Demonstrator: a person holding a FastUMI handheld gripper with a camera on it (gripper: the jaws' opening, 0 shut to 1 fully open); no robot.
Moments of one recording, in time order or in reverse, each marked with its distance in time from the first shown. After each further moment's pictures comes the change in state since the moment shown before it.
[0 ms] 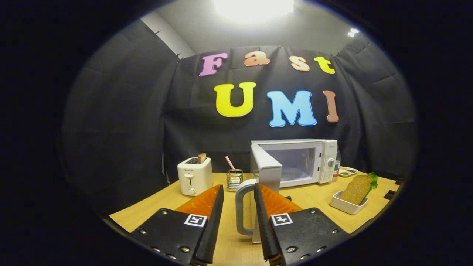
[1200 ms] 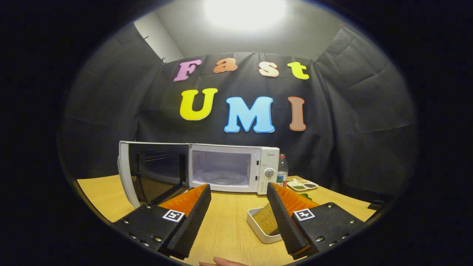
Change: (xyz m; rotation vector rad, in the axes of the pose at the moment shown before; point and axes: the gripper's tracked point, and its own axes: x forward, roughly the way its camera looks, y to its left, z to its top) arm -0.022 -0.288 -0.034 -0.053 -0.028 -0.099
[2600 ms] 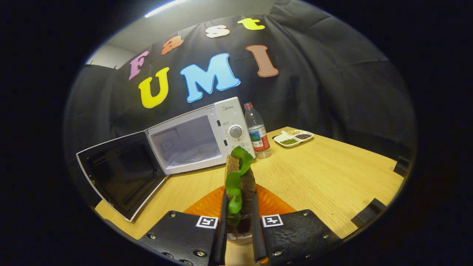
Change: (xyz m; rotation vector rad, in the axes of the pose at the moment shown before) arm 0.064 -0.091 -0.085 0.291 0.290 -0.020
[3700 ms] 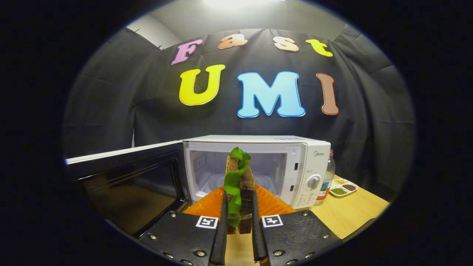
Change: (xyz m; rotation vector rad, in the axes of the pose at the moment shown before) arm 0.121 0.197 0.069 -0.293 -0.148 0.104
